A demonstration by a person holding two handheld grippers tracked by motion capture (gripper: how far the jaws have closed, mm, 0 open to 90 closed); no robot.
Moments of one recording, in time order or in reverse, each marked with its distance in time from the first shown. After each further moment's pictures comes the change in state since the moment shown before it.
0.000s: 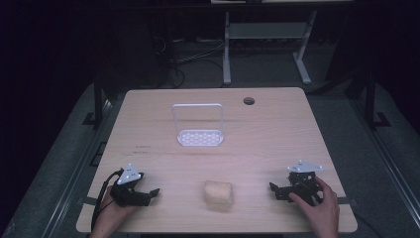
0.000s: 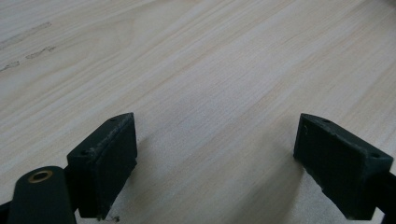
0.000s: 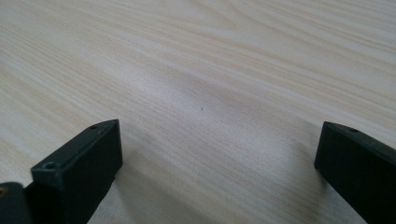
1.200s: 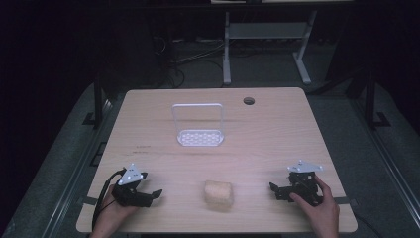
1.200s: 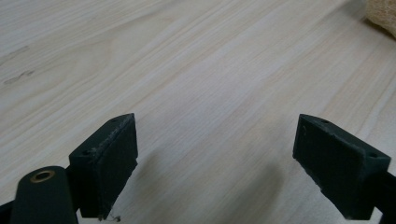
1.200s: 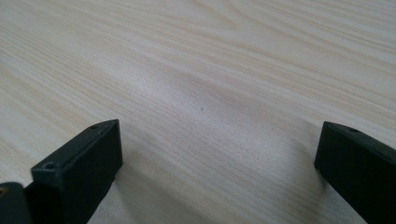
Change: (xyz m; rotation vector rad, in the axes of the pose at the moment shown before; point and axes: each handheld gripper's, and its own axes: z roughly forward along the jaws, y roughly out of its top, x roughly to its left) left arm -0.010 0.010 -0.003 -0.016 -0.048 0.045; right arm 0.000 0.000 0.000 0.002 0.001 0.004
